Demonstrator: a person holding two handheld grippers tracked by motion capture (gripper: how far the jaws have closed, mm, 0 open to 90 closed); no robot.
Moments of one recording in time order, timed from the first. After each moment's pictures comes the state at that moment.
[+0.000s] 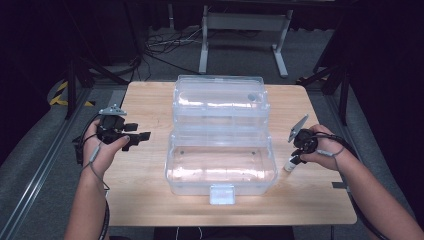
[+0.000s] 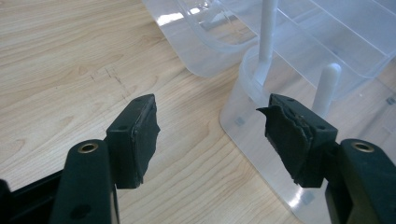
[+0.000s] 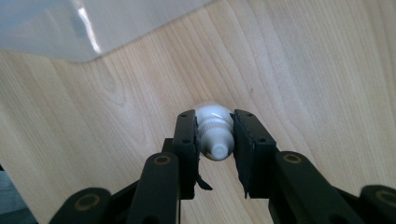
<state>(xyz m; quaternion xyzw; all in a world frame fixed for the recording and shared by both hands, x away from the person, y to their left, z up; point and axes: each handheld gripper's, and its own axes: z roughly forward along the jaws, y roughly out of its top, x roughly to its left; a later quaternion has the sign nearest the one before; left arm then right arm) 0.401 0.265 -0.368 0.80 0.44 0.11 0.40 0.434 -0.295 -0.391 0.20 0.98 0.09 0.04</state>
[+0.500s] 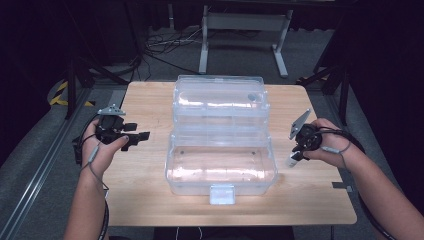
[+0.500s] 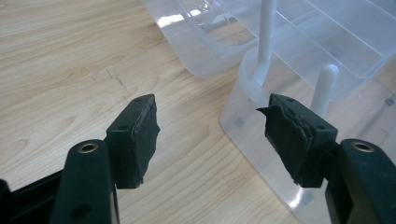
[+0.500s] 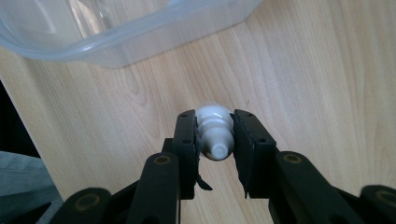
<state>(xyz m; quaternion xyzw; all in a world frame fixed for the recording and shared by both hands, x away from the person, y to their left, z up) 0.399 0.266 -0.367 0.80 0.44 0.11 0.40 0.421 -0.283 -0.352 0.15 0.98 0.09 0.06</state>
